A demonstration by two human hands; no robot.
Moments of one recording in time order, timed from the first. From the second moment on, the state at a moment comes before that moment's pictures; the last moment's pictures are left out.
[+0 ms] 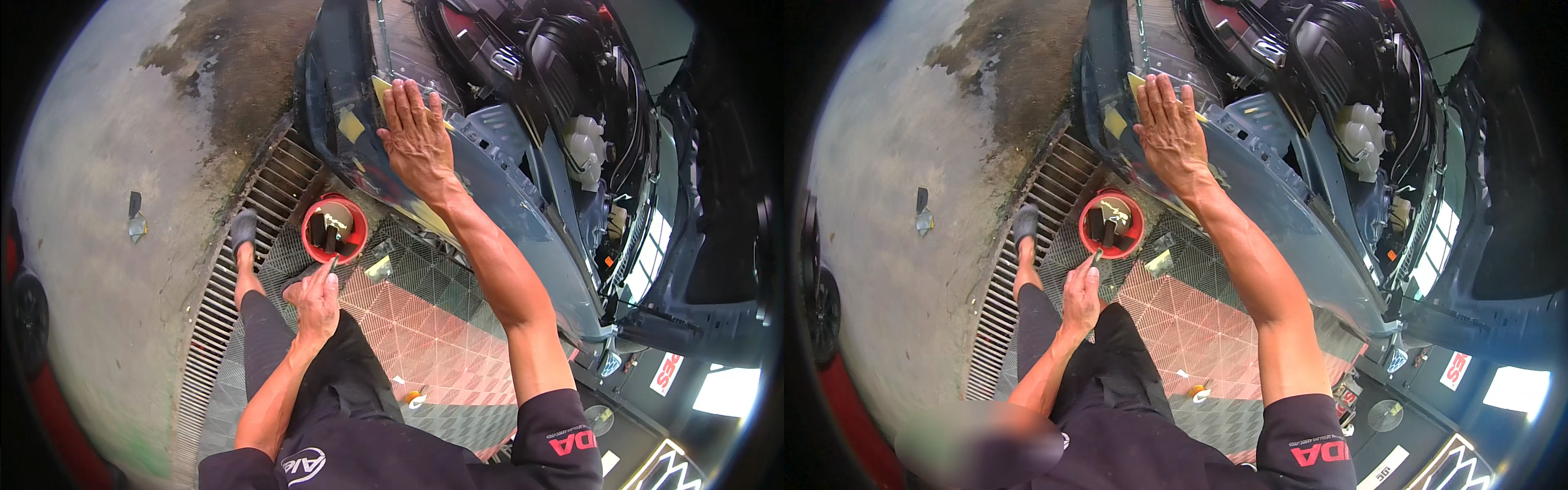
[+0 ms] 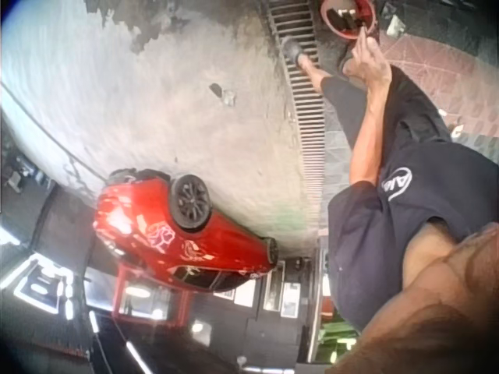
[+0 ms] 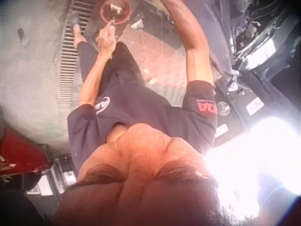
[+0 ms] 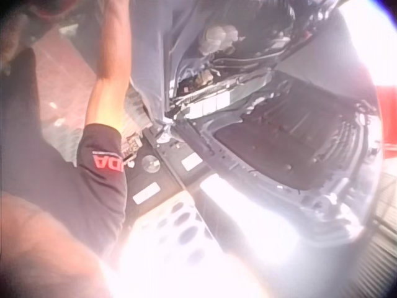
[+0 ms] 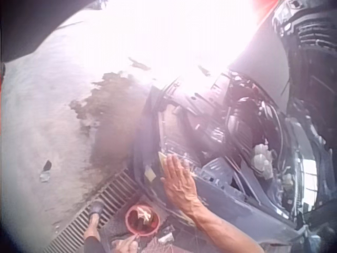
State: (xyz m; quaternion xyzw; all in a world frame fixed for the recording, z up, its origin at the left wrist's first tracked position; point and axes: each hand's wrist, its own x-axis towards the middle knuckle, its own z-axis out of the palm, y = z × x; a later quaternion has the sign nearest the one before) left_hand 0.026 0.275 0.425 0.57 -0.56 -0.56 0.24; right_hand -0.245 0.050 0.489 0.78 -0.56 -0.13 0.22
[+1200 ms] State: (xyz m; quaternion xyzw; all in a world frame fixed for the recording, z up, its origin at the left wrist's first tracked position) left_hand 0.074 0.232 0.413 0.54 -0.61 -0.52 0.24; right_hand -0.276 0.072 0.540 0.82 -0.54 -0.18 0.09
